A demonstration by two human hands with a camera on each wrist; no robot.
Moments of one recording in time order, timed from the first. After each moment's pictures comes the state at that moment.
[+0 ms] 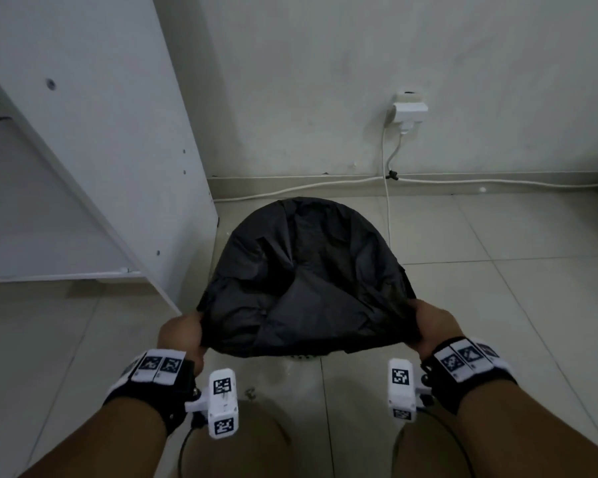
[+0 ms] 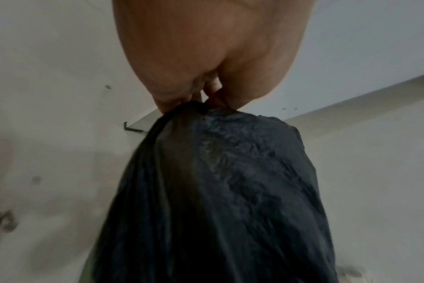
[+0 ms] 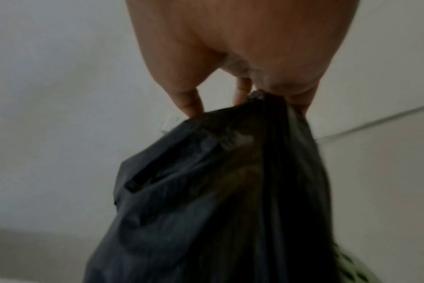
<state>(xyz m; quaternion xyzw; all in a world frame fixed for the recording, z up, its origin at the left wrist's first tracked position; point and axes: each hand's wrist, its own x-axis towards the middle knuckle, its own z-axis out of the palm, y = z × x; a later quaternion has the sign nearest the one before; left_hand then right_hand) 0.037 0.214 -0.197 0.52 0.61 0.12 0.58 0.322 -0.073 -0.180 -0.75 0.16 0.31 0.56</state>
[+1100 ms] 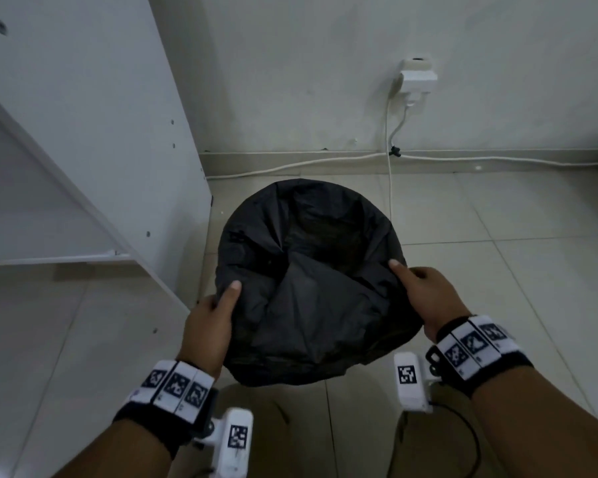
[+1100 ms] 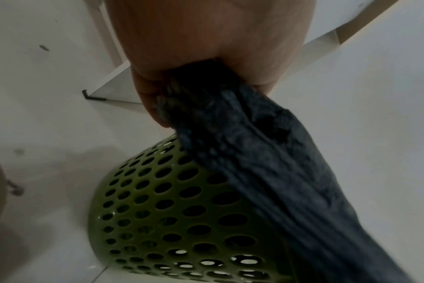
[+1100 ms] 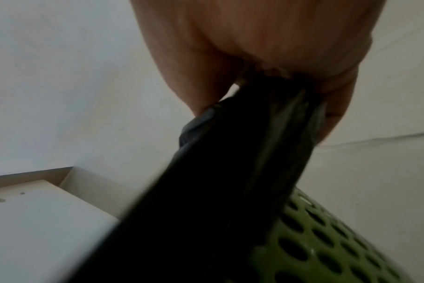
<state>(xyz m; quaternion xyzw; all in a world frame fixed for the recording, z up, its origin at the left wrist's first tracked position) 0.048 0.157 -0.152 0.58 0.51 0.15 0.62 0.301 -0.055 -0.136 -0.86 -0.04 0.24 0.45</state>
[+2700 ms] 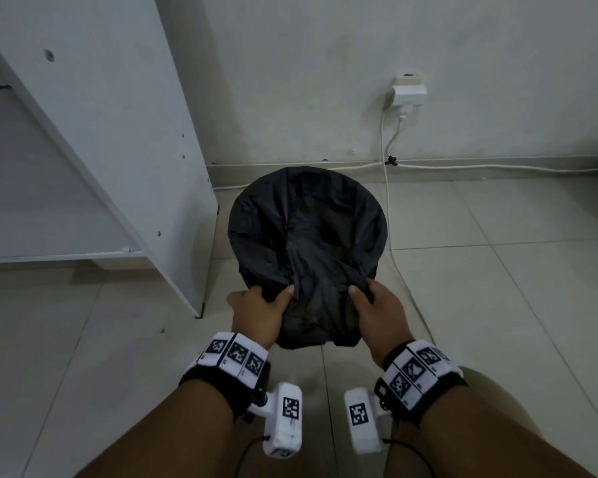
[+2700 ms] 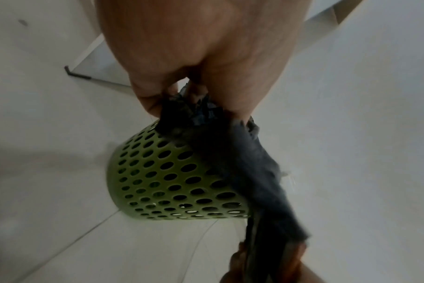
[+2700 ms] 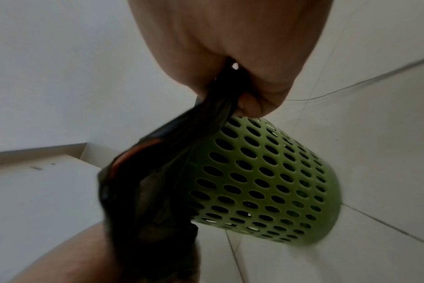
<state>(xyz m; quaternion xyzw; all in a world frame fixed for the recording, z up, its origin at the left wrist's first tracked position) 0.093 0.124 -0.182 0.72 0.46 0.12 0.50 0.218 -0.043 -0.151 -0.82 -0.17 0.19 0.51</state>
